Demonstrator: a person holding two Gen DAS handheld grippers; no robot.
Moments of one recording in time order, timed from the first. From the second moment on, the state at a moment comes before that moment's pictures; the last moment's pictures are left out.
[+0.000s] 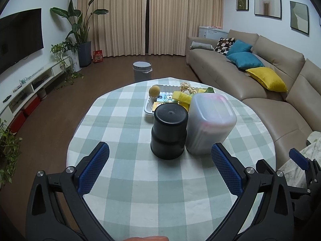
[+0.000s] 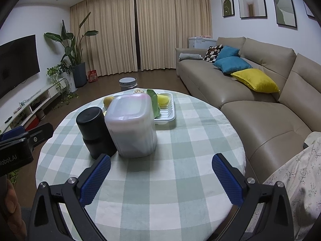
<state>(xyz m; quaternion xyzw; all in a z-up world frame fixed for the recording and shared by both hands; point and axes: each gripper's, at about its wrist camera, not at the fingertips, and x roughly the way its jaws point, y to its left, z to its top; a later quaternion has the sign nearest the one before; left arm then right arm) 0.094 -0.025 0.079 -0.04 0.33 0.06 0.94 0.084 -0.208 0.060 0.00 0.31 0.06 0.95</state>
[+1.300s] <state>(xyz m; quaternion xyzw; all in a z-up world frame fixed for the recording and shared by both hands) 0.095 -0.023 0.076 -0.04 0.33 0.06 0.94 0.083 -0.195 0.056 -0.01 0.32 0.07 0.95</state>
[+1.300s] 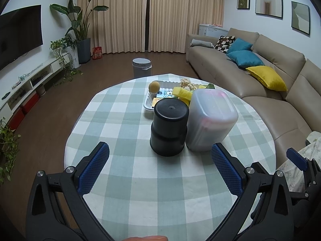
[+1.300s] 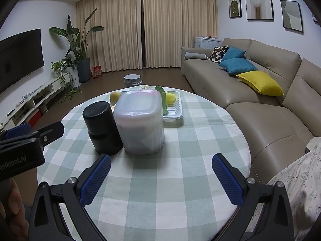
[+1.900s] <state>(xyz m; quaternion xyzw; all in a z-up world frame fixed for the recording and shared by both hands) 0.095 -0.022 0.073 -0.04 0.34 0.06 0.94 0.082 -0.191 0.055 -0.02 0.32 0.07 0.94</state>
